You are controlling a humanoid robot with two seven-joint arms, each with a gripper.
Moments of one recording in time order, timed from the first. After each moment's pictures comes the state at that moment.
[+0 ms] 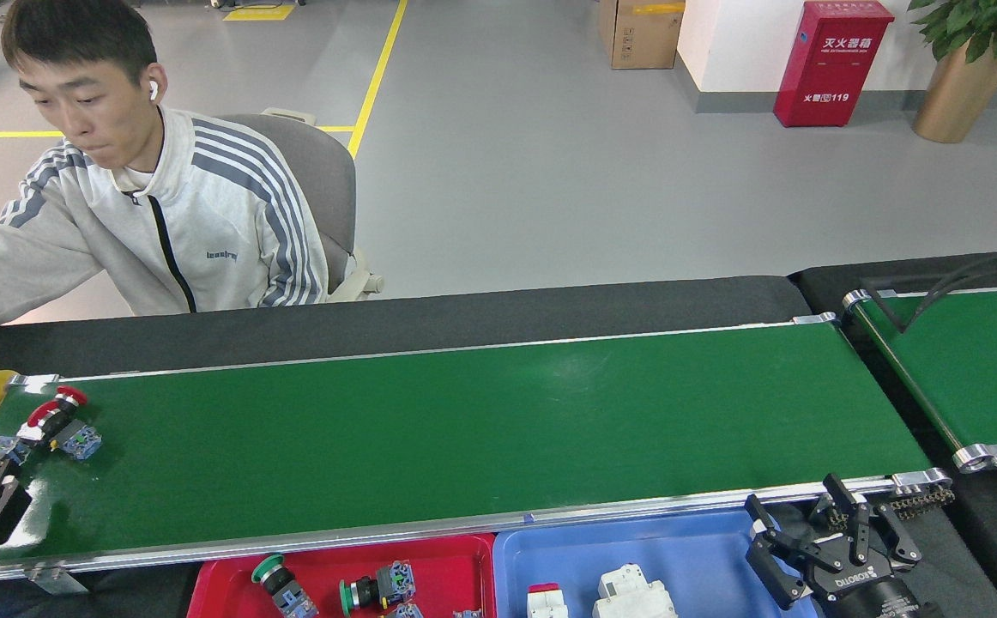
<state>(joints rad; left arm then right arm) -0.46 0.52 0.35 -0.48 -1.47 -0.39 0.18 0.18 -0.16 -0.12 -1.67 1.27 -0.31 -0.03</state>
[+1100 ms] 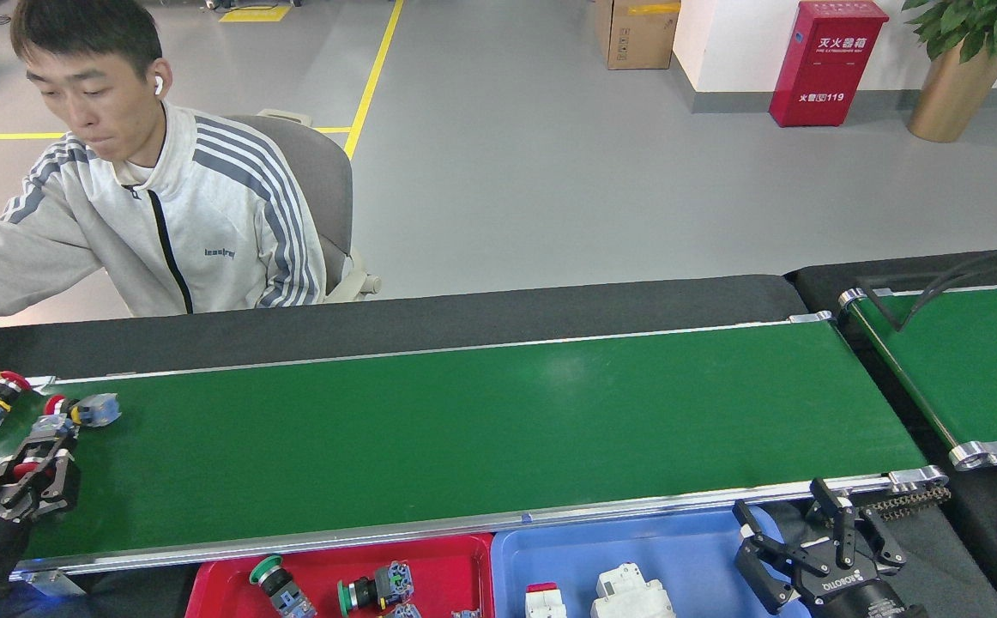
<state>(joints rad) -0.23 0.54 0.13 -0.77 -1.27 -0.74 0.35 0.18 -0.16 -0.08 -1.66 1.26 -0.31 -0.03</state>
